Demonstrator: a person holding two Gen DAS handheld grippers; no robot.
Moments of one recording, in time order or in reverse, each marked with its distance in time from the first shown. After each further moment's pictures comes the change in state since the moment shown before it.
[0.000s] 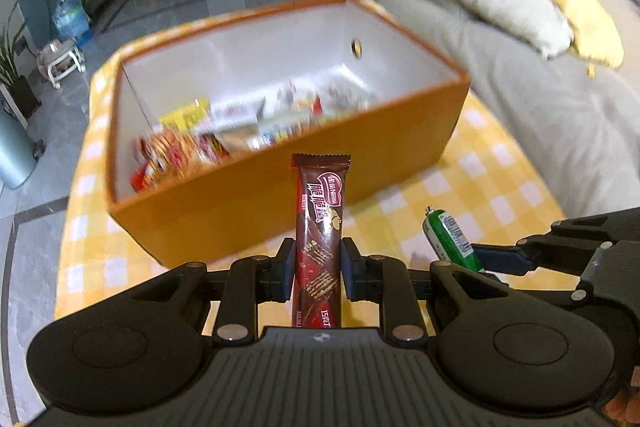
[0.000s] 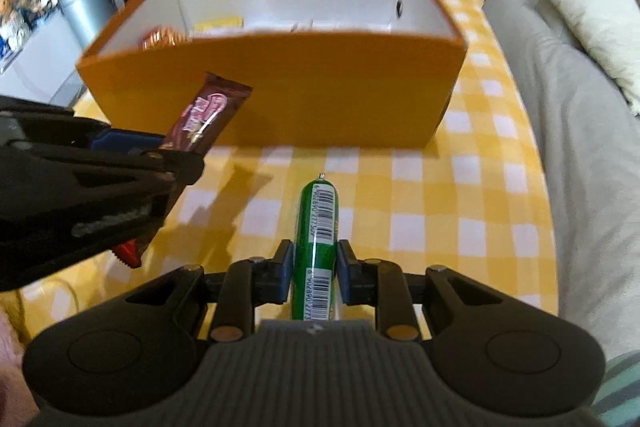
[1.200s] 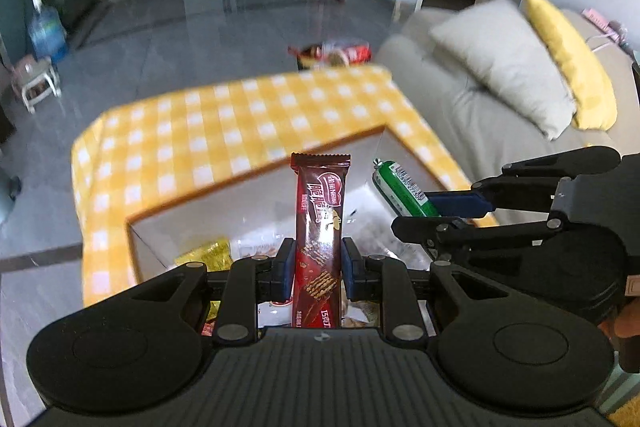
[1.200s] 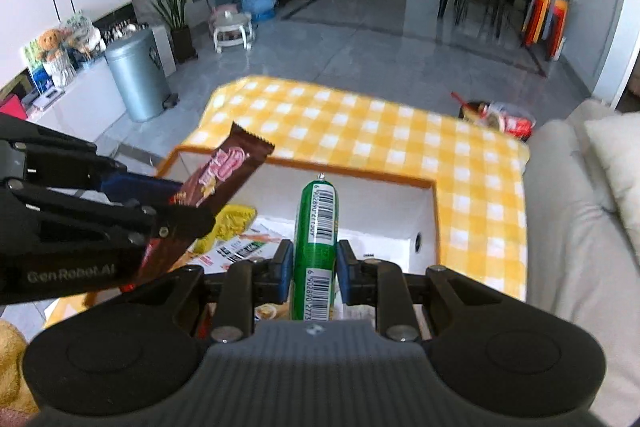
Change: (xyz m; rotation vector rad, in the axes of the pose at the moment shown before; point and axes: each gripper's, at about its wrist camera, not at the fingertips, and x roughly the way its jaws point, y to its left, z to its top) left arm 0.043 0.064 0.150 -0.013 0.011 -0.105; right arm 0.014 -0.029 0.208 -0.164 -0.124 0.124
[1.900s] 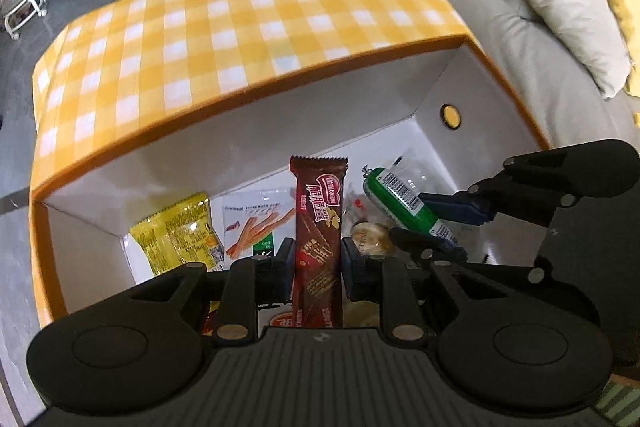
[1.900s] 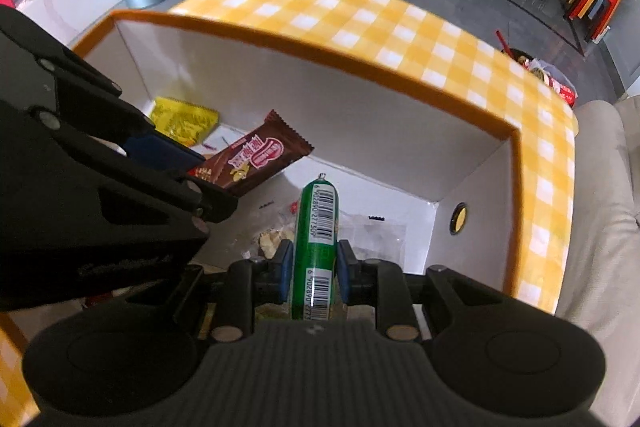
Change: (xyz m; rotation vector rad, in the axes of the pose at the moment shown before) left arm 0.119 0.024 0.010 -0.066 0.284 0.003; right arm 0.131 -0.002 -0.009 -0.176 0.261 -0.015
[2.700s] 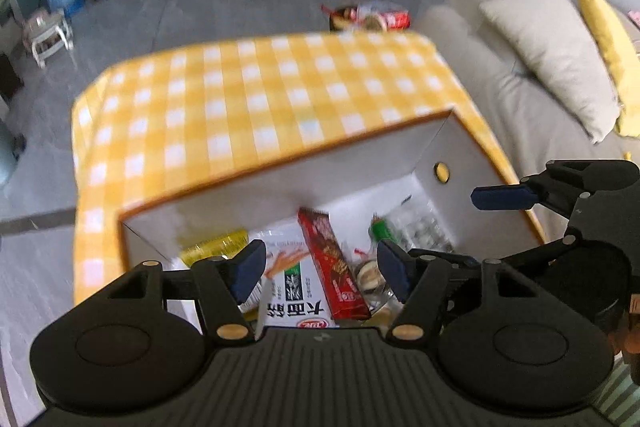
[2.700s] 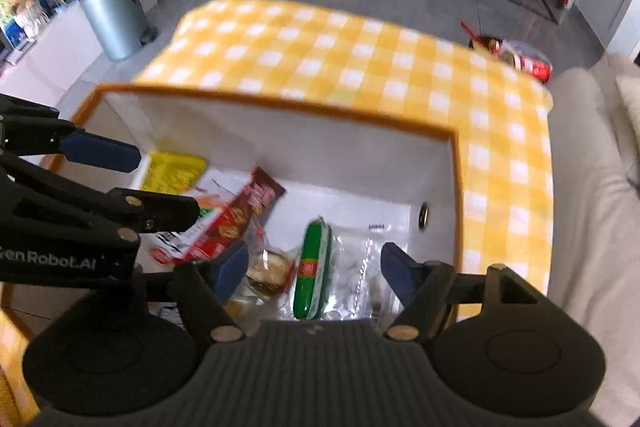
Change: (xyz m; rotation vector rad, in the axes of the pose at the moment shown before) left arm -0.078 0.006 -0.010 -0.016 -0.200 0.040; right arm -0.050 -0.021 0.007 0.172 -0.093 0.022
